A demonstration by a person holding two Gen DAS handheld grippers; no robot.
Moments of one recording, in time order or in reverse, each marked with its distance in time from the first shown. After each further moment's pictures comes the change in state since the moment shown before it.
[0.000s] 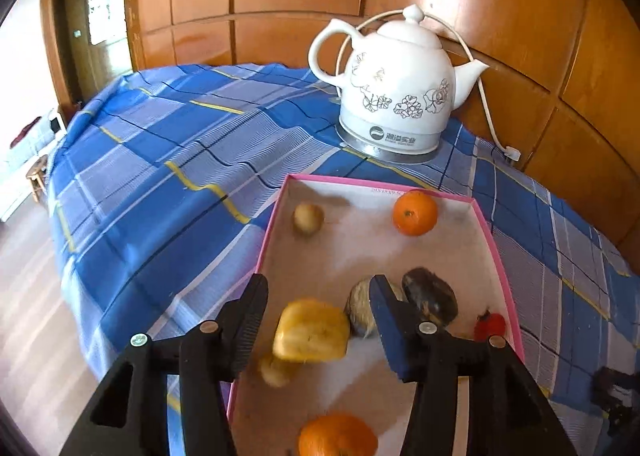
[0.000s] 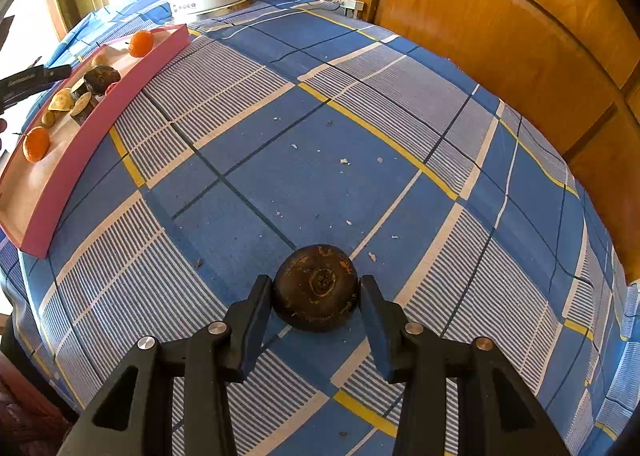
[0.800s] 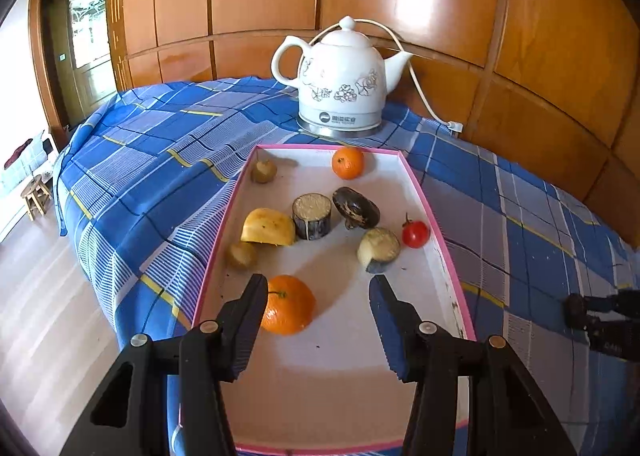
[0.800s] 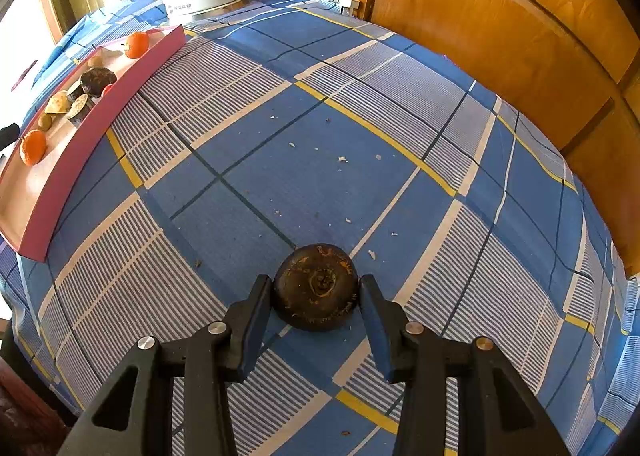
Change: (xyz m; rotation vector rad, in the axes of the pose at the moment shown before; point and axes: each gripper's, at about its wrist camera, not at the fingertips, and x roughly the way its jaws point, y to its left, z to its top) left arm -0.073 -0.028 -0.068 0.082 -0.045 -0.056; right arm 0.002 -0.001 0.000 0.017 0.004 -0.007
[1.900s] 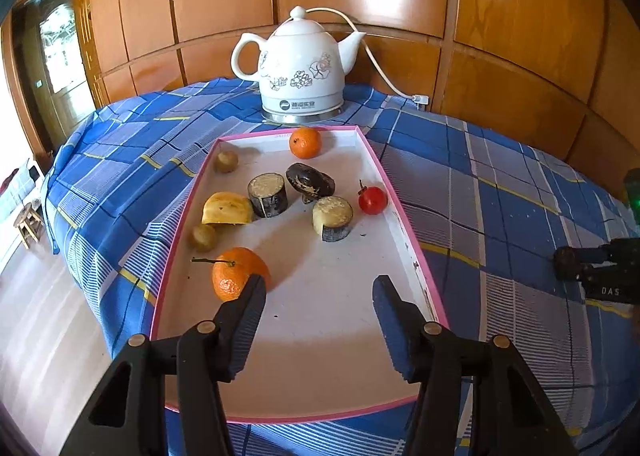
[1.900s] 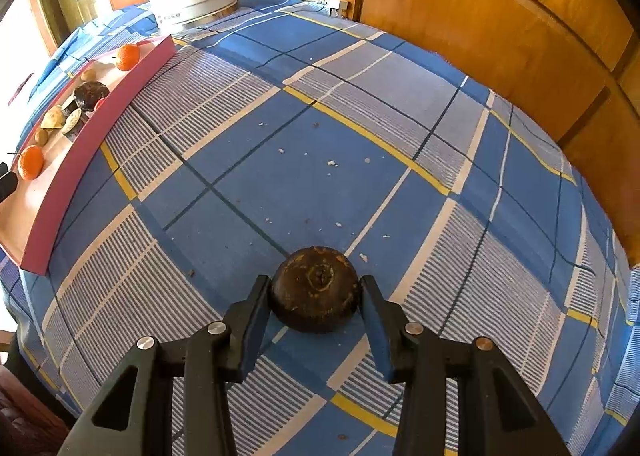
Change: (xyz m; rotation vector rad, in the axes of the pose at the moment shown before) left arm -0.007 -0.035 -0.020 0.114 0.018 -0.021; right arm -0.001 -0.007 -0.002 0.040 -0.010 0.007
